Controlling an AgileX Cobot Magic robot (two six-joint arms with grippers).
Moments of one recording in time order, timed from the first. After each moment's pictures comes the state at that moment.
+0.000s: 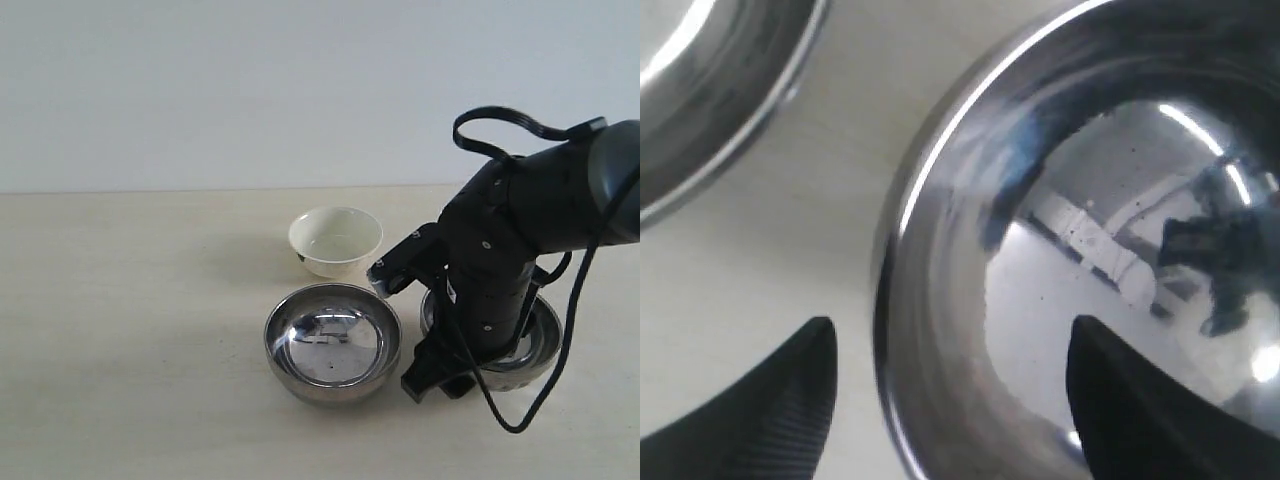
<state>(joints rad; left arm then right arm) 0.01 0.00 0.00 -0.09 0.31 0.04 0.60 1.83 -1.06 -0.34 0.73 0.15</state>
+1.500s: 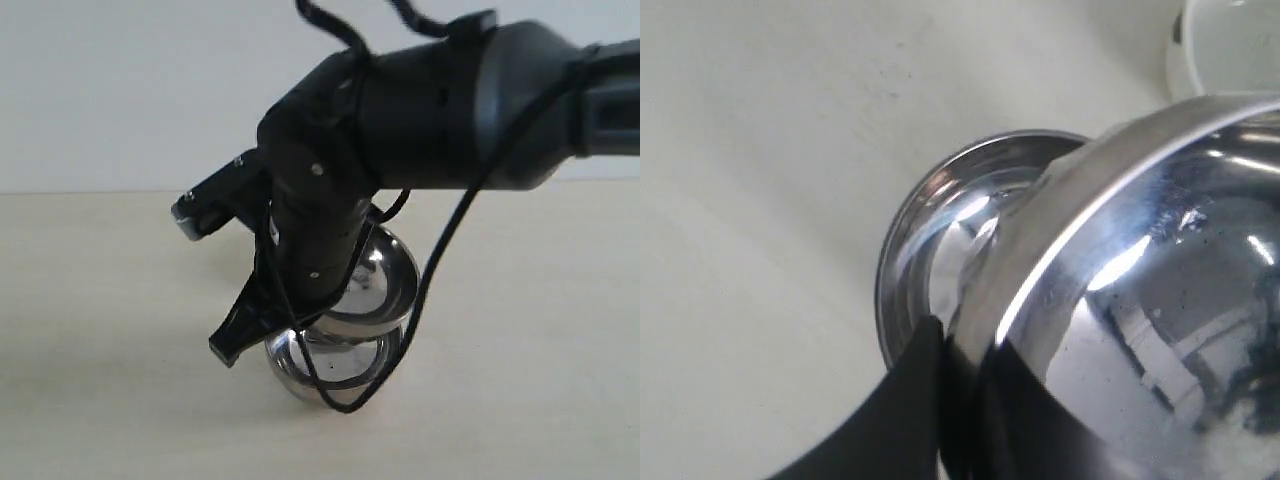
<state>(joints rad) 0.01 0.00 0.00 -0.09 0.31 0.04 0.90 1.83 -1.43 -0.23 0.86 0.13</state>
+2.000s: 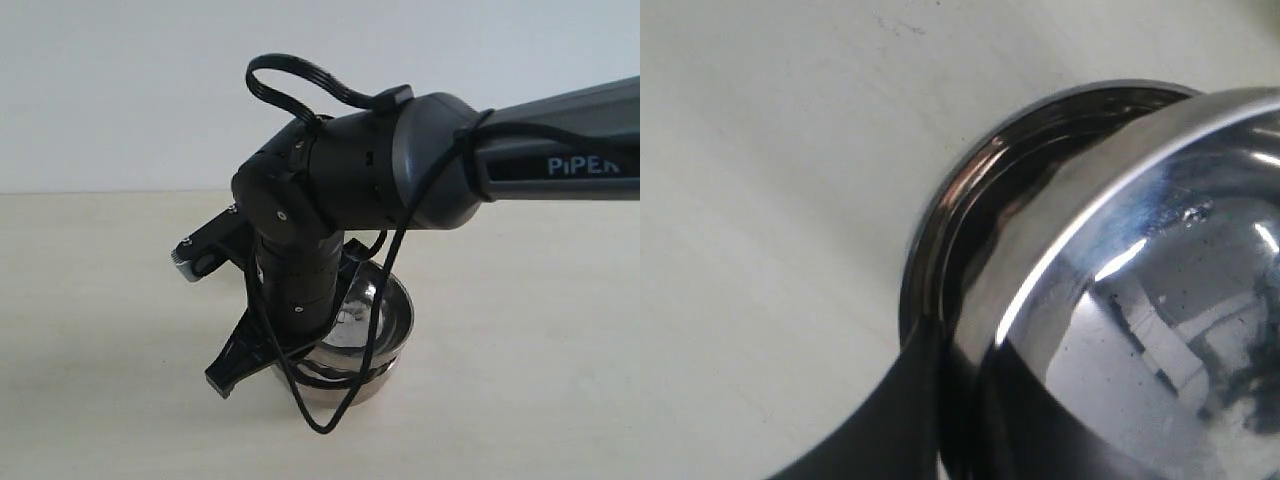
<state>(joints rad) 0.01 0.00 0.00 -0.09 0.31 0.04 0.91 1.95 -1.46 -0.20 0.88 0.14</state>
